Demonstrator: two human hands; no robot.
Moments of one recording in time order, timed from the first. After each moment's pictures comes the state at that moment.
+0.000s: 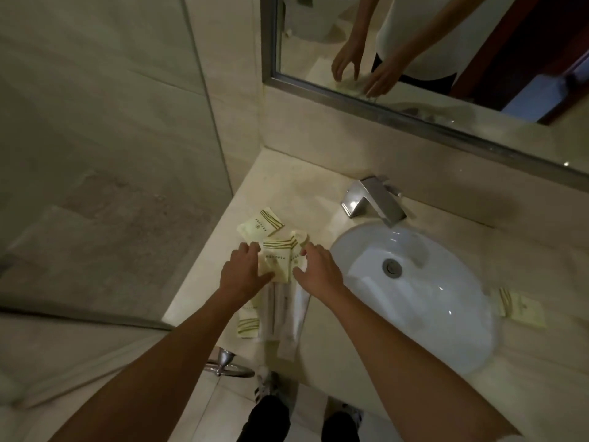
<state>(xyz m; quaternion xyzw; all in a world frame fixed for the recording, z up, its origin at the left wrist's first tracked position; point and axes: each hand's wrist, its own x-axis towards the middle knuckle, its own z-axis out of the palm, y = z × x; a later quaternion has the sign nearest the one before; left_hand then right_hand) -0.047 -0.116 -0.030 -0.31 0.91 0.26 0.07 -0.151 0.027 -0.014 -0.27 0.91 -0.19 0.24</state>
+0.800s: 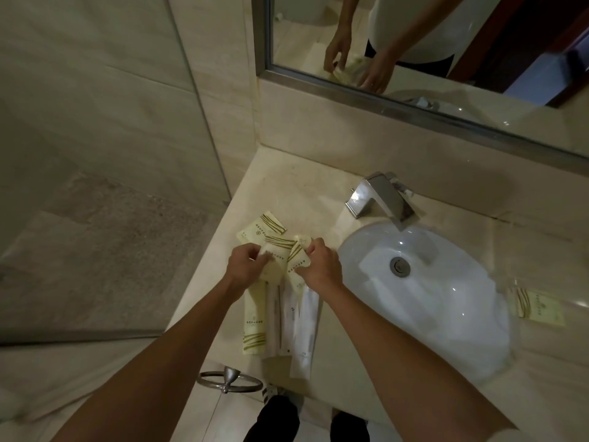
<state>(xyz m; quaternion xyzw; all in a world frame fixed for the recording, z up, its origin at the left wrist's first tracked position) -0.081 -0.147 -0.042 -0.42 0.70 0.58 0.01 -0.172 -0.003 -0.037 -0.13 0.92 -0.26 0.24</state>
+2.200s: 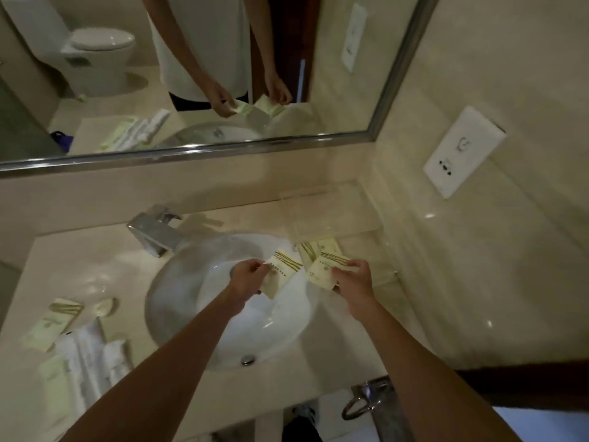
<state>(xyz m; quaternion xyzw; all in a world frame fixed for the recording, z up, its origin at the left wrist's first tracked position) -0.226 0.221 0.033 -0.21 0.72 0.63 0.17 -0.226 0.444 0.019 0.34 0.67 -0.66 0.07</state>
